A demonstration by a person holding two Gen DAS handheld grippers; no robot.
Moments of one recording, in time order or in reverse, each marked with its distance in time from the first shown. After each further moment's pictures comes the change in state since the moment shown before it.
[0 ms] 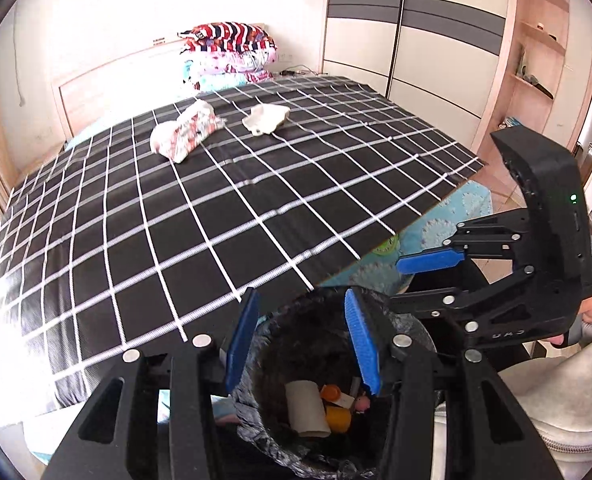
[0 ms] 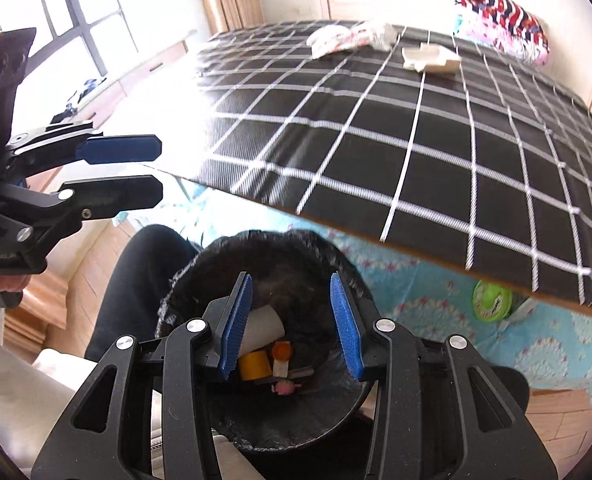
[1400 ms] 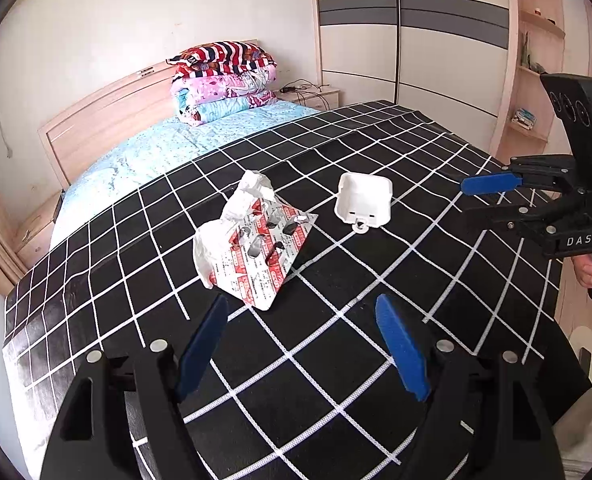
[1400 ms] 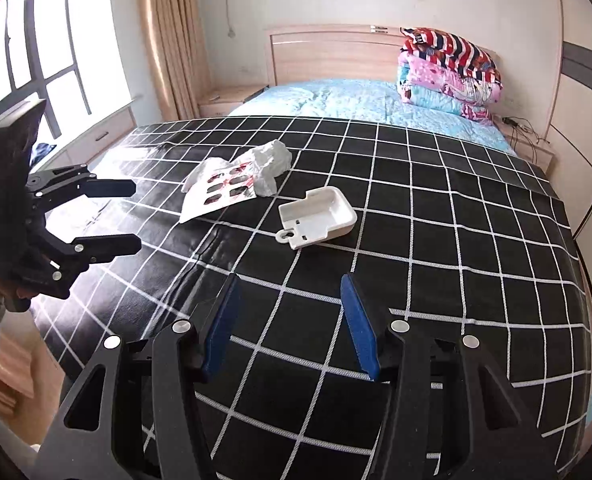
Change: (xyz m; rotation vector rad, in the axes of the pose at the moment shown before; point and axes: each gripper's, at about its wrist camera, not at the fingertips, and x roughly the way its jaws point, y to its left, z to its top) left arm 0.094 0.113 0.130 0.126 -0.034 0.034; right arm 0.025 -0.113 0.150 0.075 -0.173 -0.159
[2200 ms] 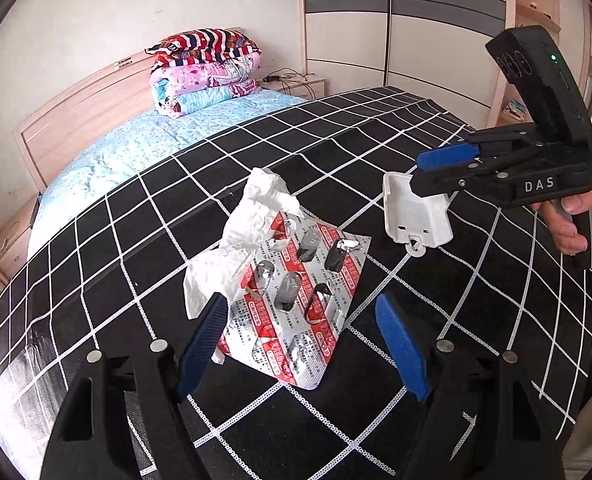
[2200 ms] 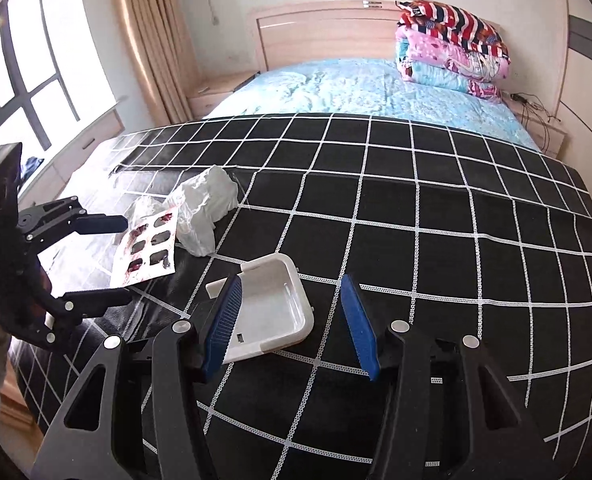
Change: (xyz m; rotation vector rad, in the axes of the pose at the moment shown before) left arm 0.070 0.036 0.022 0.028 0.034 -0.083; right arm 0.079 -0.044 0.052 0.068 0.079 0.049
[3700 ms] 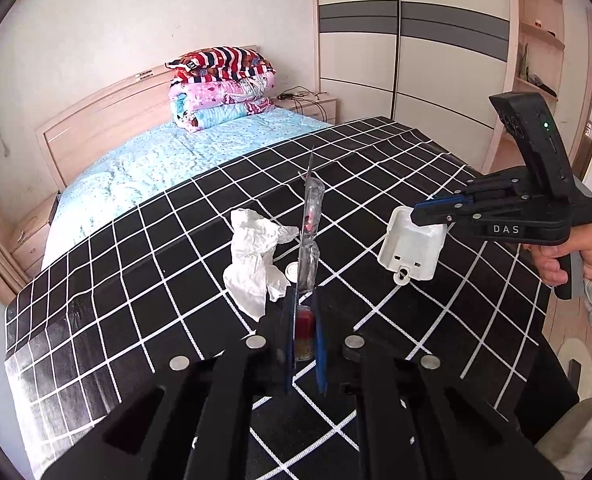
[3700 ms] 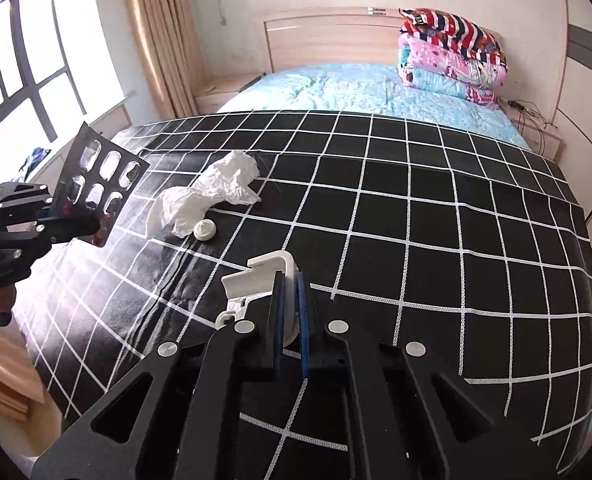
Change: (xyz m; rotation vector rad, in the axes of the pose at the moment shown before) left arm -0.088 -0.043 -0.003 -0.055 -0.063 0.061; right arm -0.054 0.024 -0.033 -0.042 -0.032 -0.012
